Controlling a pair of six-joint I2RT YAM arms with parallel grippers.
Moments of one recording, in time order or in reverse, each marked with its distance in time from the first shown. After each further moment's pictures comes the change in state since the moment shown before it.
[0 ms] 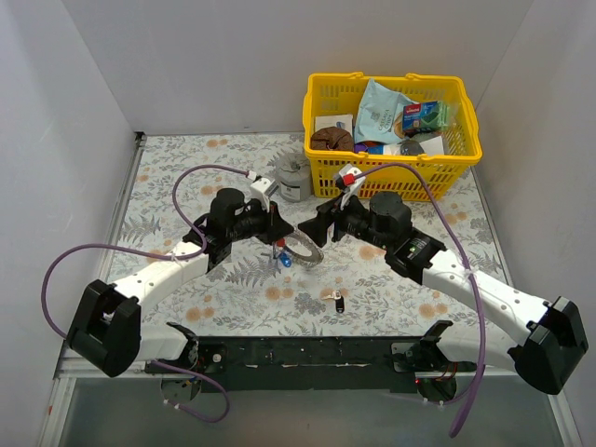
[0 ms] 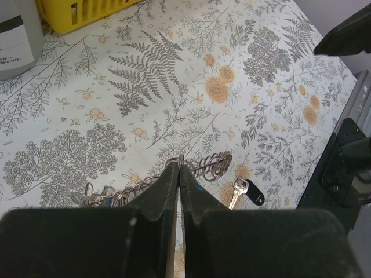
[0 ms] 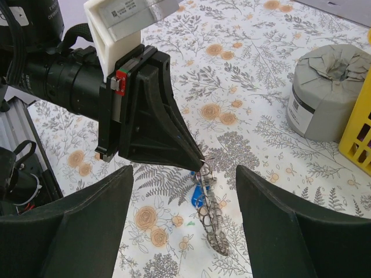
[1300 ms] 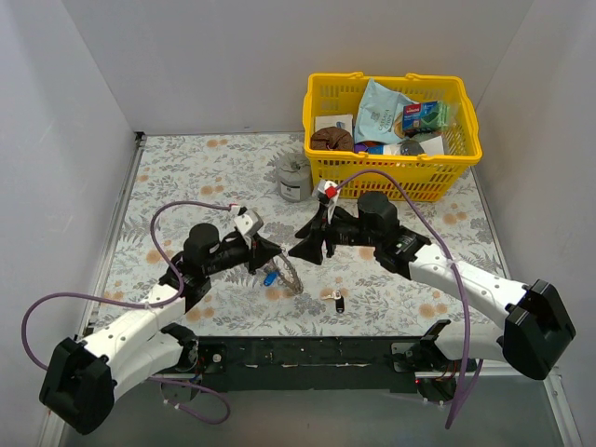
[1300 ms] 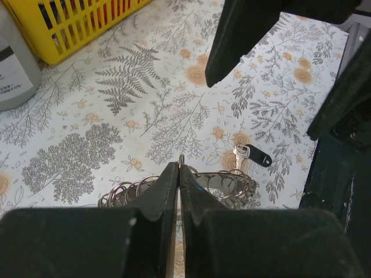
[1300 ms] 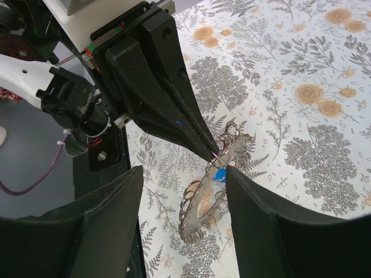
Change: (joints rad) left arm -0.008 -0.345 -0.293 0.100 0.086 0.208; right arm -0.009 0.097 -0.035 0.062 -0.397 -0.003
